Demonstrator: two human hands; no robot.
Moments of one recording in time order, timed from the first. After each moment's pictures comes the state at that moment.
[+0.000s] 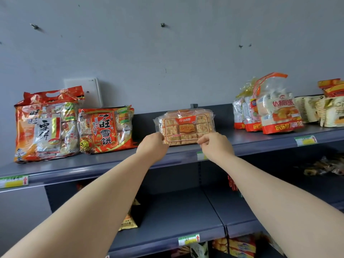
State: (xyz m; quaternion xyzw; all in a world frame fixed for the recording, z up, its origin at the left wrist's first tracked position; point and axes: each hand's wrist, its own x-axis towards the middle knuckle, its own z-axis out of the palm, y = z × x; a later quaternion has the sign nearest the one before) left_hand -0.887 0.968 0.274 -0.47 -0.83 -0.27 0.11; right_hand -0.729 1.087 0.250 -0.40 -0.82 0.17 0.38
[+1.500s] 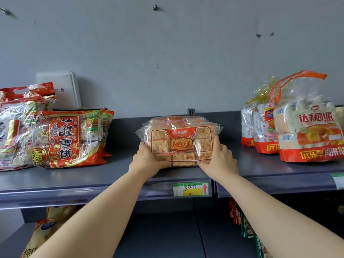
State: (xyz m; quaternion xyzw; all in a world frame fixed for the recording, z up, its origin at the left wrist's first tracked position) left_hand -0.931 1.142 0.240 -0.31 -0.86 -0.39 0.02; right_hand -0.761 1.288 0.228 -0.40 -0.85 0.11 0.32
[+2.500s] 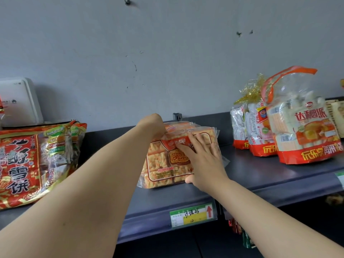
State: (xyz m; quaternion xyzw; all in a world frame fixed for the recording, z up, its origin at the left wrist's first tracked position) left_hand -0.986 1.276 0.359 -0.44 -0.88 -0.15 0.12; right_hand -0.795 1.292 0.243 -0.30 -0.91 -0.08 0.28
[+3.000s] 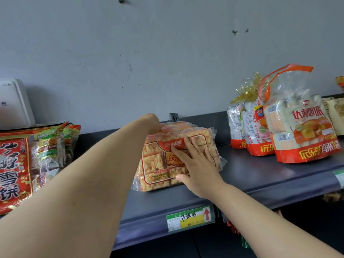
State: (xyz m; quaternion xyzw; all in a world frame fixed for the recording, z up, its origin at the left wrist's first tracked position) left_hand -0.986 1.283 0.369 -0.46 -0.87 -0.12 0.08; right_hand -0.796 1.293 0.235 -0.25 -0.92 0.00 0.29
